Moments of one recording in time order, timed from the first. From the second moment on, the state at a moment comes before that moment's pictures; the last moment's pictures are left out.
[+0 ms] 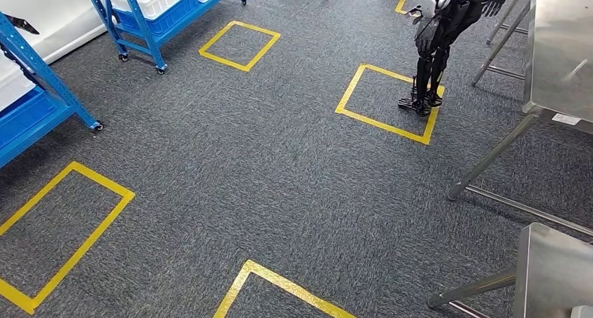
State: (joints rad) left arm -0.13 -0.02 -1.34 -0.14 1.34 0.14 -0.42; right arm -0.12 0.21 -1.26 -0.18 1.02 -0.03 0.02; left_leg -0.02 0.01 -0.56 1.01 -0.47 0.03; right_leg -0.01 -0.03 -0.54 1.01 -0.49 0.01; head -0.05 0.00
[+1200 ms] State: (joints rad) left arm -0.13 -0.02 -1.36 -0.14 1.37 0.11 -0.38; right arm -0.10 0.19 -1.26 -0.18 1.04 -0.03 0.03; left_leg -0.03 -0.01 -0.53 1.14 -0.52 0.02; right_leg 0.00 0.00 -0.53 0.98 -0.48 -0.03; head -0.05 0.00
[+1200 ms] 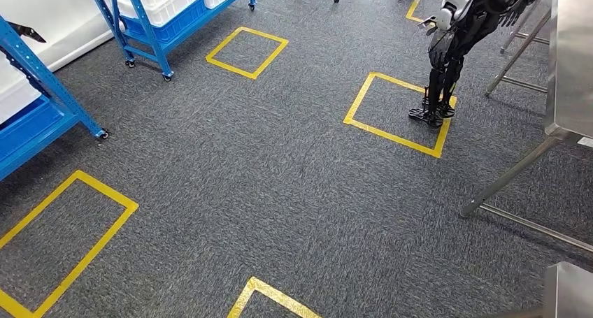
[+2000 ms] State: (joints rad) left arm -0.12 -0.03 -1.37 -0.14 1.36 0.13 -0.36; right arm -0.10 0.19 -1.26 -0.18 1.03 -0.03 0.01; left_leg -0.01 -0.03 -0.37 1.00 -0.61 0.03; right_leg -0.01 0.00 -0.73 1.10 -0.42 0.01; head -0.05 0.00
